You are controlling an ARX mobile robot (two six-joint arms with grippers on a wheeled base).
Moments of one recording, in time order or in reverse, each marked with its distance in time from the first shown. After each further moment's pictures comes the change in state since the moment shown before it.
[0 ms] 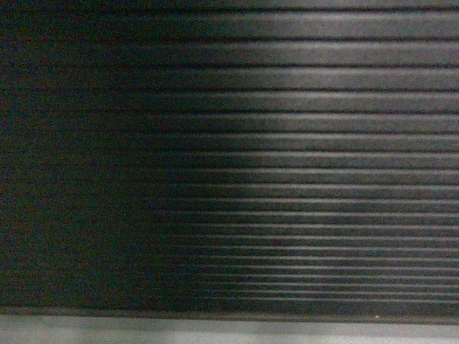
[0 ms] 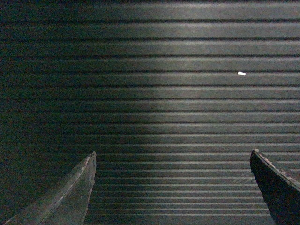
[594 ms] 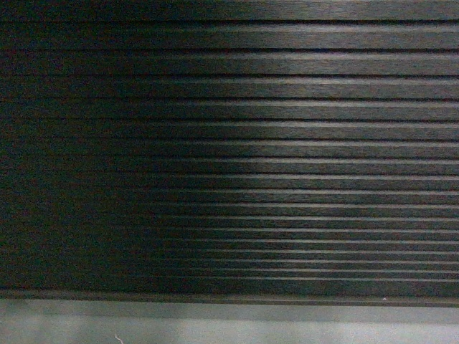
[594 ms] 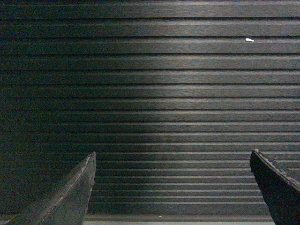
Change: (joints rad) left arm 0.000 0.000 0.000 -0.002 0.000 0.000; right arm 0.000 0.000 0.000 -0.001 0.001 0.001
